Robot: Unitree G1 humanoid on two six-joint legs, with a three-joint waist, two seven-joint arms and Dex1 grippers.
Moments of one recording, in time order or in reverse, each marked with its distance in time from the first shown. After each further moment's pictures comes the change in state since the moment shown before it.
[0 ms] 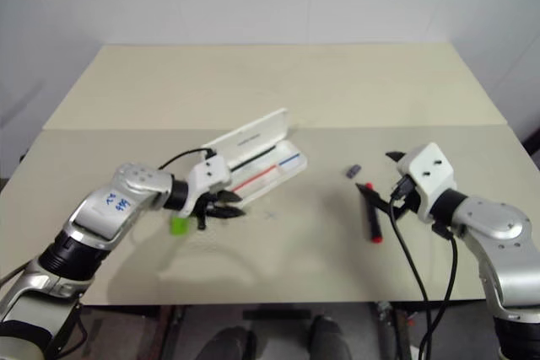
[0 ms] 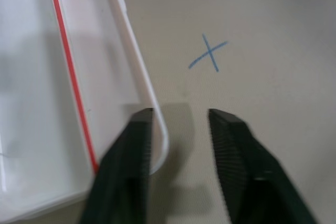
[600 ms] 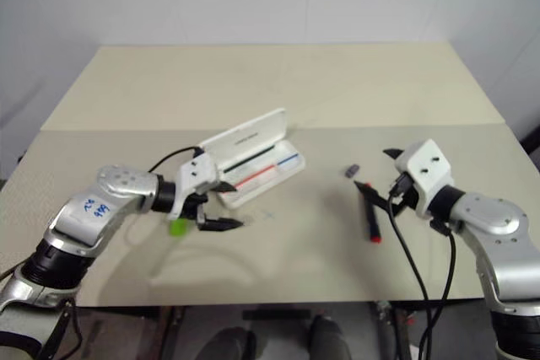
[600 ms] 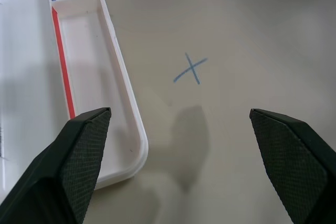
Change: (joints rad) left arm 0.069 0.037 0.076 -0.041 -0.078 -0.052 -0.016; right arm -0.027 0.000 0.020 0.038 -0.009 -0.034 0.010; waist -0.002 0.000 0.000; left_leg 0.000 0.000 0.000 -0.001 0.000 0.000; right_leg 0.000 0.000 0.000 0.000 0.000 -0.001
